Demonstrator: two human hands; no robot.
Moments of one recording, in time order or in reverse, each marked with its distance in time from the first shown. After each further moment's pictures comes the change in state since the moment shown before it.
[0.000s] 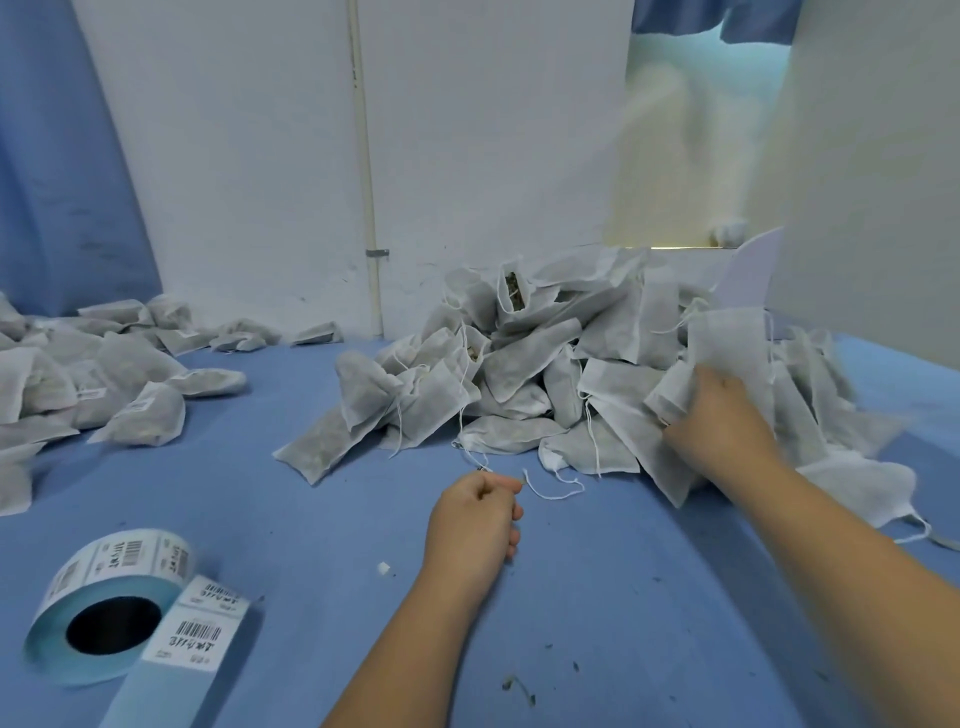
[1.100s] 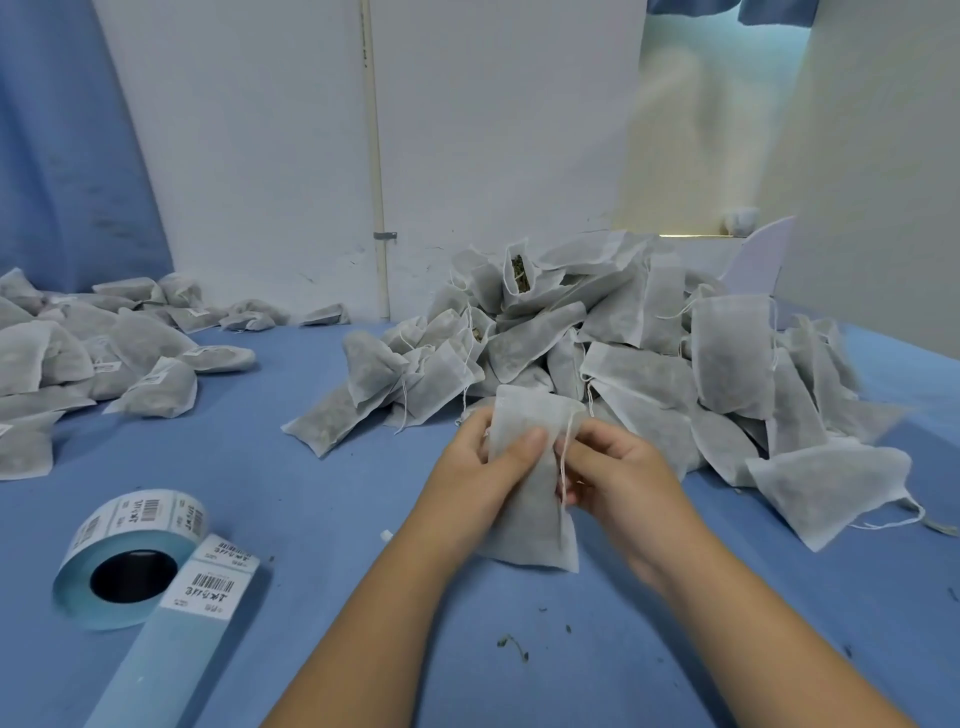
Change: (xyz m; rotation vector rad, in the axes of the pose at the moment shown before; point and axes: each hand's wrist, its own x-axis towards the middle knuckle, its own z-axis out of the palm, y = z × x) left_hand -0.019 0.023 -0.017 -0.111 -0.289 0.249; right_hand -0.118 -0.054 0.013 1.317 -0.525 -0.127
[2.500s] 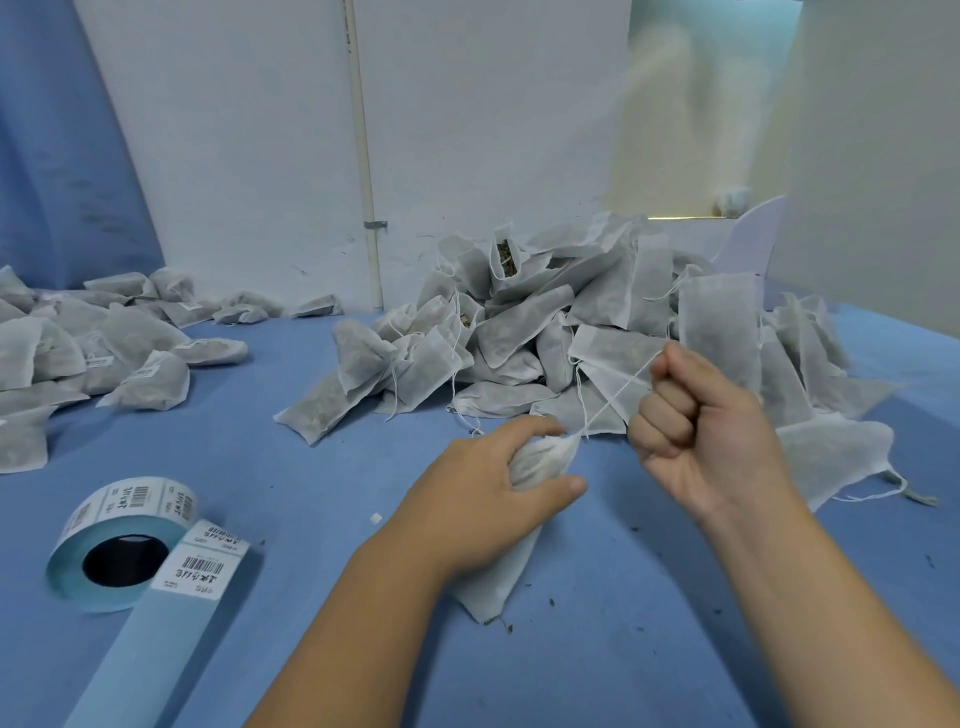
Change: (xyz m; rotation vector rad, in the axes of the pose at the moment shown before) left_hand -0.023 0.018 0.010 0.842 -0.116 0.058; right_hand -0.008 -0.049 -0.034 0.579 0.143 -0.058
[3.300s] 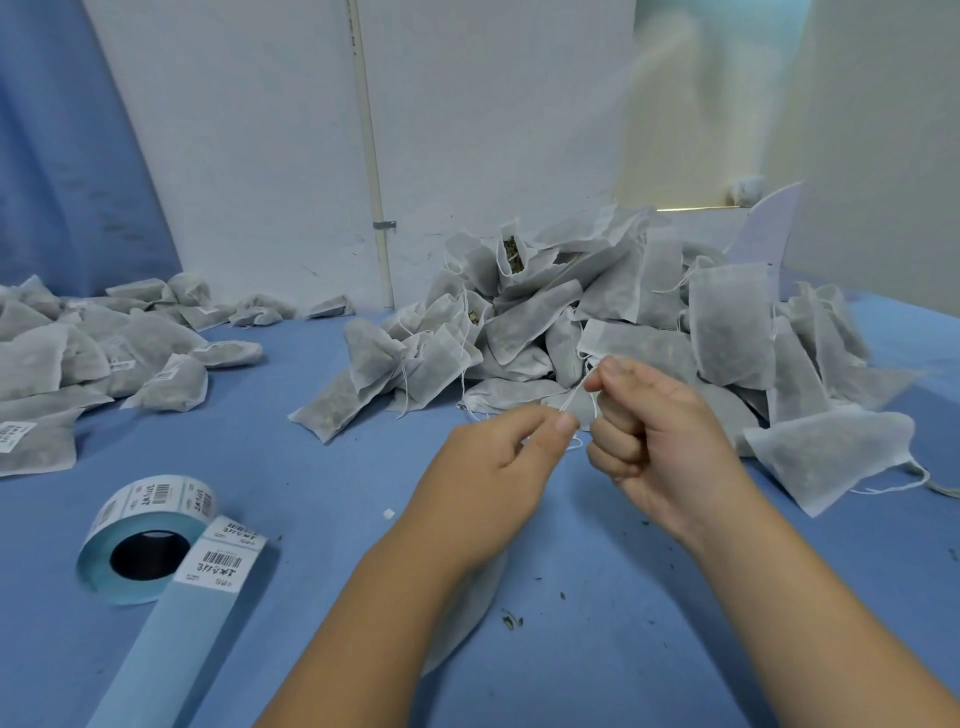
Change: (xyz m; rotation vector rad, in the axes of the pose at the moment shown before) left_hand -0.011 0.020 -0.004 -0.226 0.089 0.055; right_hand -0.007 0.024 0.008 -0.206 -0.178 0.040
